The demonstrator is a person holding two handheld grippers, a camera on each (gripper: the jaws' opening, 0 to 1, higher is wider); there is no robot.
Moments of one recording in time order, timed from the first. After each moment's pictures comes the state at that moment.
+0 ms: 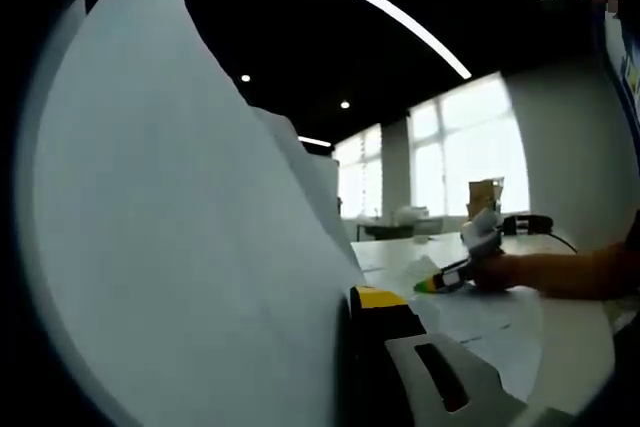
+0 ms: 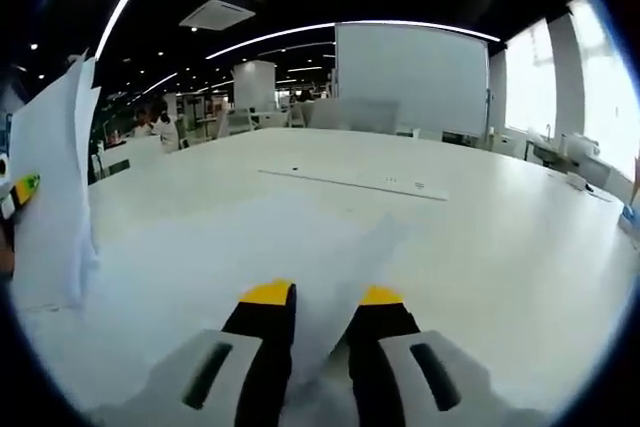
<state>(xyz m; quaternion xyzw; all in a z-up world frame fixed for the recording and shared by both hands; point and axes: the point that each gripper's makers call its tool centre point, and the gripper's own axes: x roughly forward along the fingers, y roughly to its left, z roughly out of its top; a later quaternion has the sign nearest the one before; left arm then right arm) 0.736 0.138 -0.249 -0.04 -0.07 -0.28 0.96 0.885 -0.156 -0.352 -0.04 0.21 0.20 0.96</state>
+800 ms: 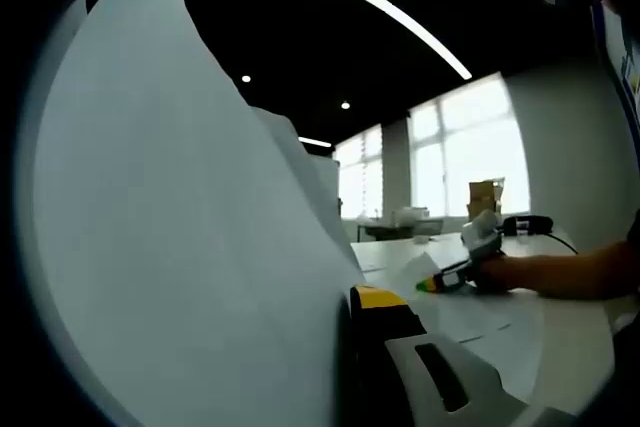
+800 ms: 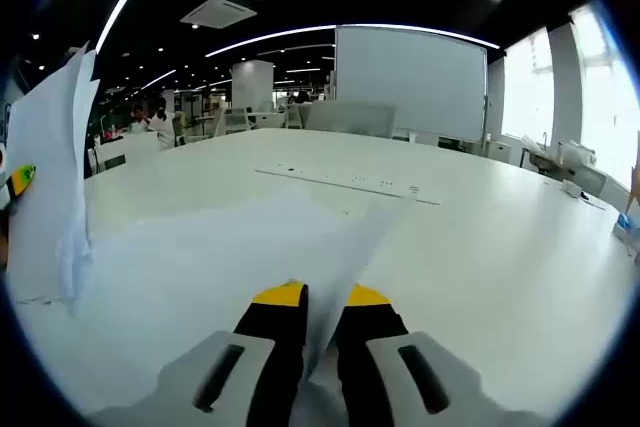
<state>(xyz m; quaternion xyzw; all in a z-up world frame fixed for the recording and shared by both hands) 0.735 0.138 -0.248 -0.04 -0.07 -0.28 0.96 0.880 -0.160 -0.349 -0.05 0.19 0.19 0.96</state>
